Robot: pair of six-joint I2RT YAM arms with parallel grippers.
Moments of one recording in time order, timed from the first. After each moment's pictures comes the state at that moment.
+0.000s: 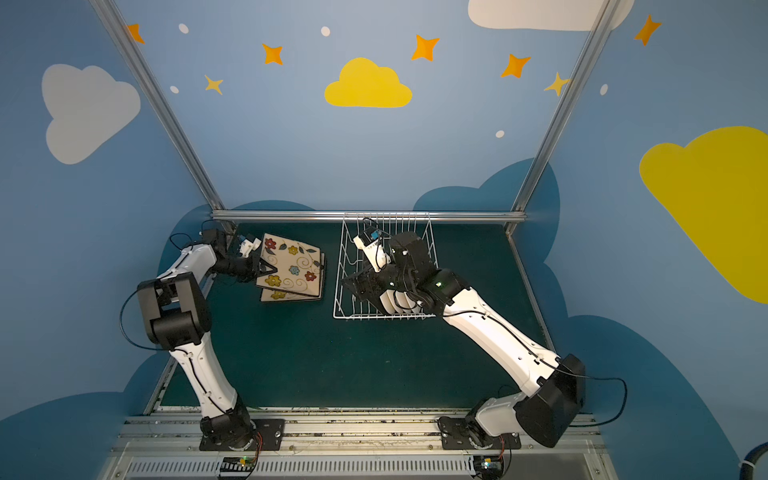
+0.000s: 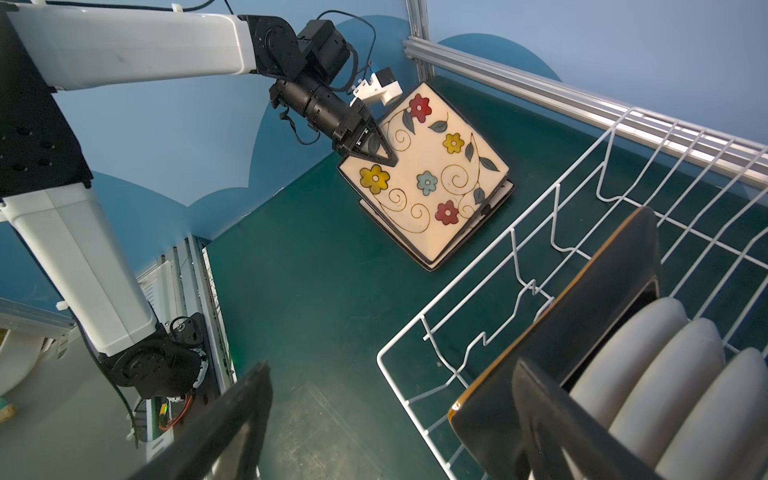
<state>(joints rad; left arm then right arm) 0.31 2.09 1.65 -0.93 0.82 0.10 0.76 1.39 1.36 -0.44 -0.34 0.10</state>
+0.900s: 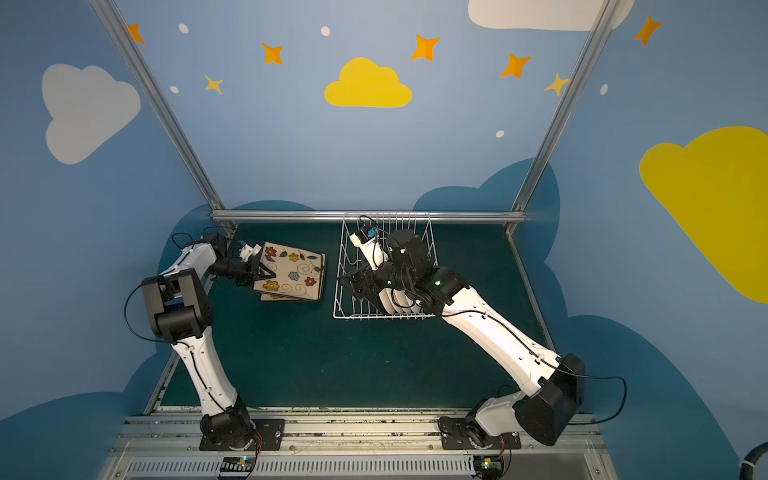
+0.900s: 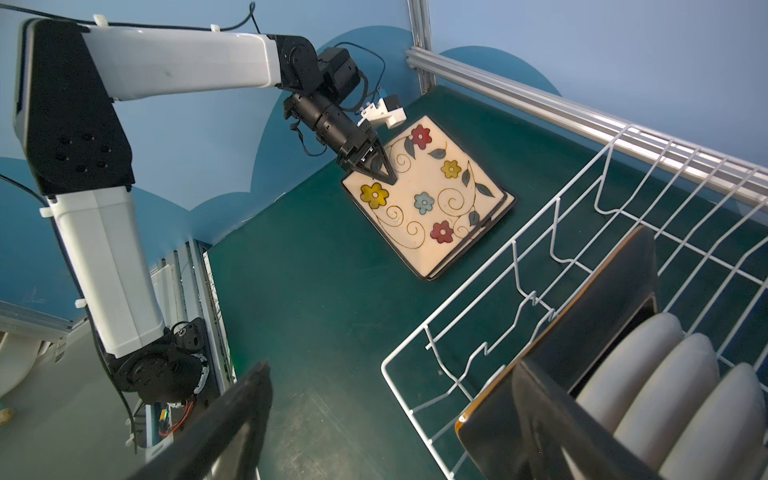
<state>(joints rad) 0.33 2.19 1.74 -1.05 0.80 0.17 0.79 1.40 1.40 -0.46 -0.31 0.10</state>
